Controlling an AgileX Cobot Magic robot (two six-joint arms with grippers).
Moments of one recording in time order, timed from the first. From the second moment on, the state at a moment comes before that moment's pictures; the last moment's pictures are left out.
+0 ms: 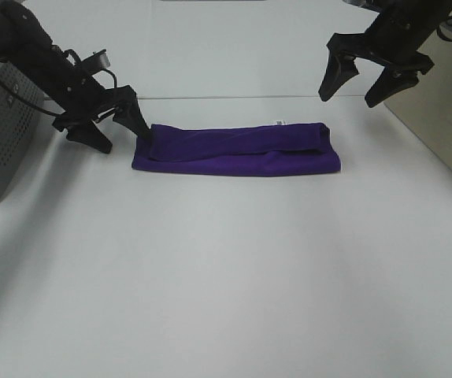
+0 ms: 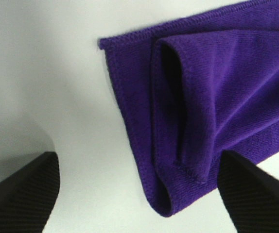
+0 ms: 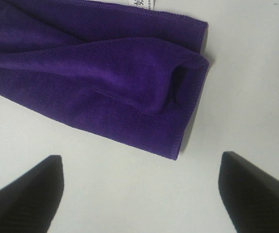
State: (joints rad) left arm -0.06 2.68 -2.38 -0.60 1.21 0.27; right arm 0.06 2.24 -1.98 0.33 1.14 -0.28
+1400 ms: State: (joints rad) left arm -0.23 2.75 -2.40 -0.69 1.19 0.24; right arm 0.06 2.24 -1.98 0.36 1.21 -0.22
